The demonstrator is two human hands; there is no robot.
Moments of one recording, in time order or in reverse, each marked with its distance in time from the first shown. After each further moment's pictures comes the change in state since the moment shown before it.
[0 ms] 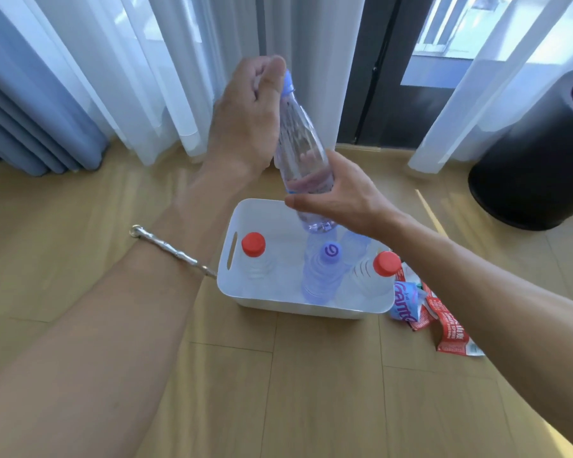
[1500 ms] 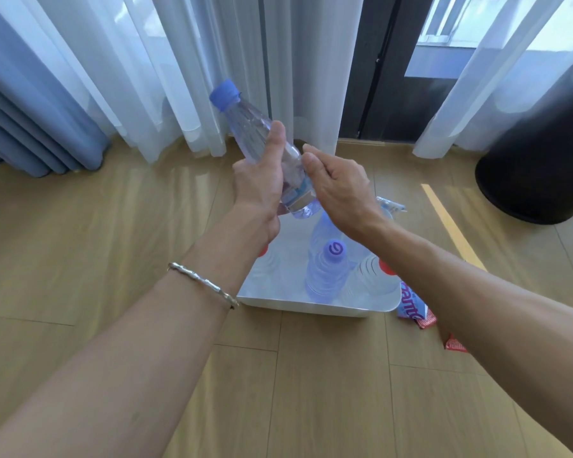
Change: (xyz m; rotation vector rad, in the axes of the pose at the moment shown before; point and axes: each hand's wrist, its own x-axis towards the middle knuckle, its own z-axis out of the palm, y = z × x) left_hand -0.033 -0.035 0.030 -0.544 0.045 -0.731; right_hand 0.002 -0.003 0.024 -0.097 0.233 -0.065
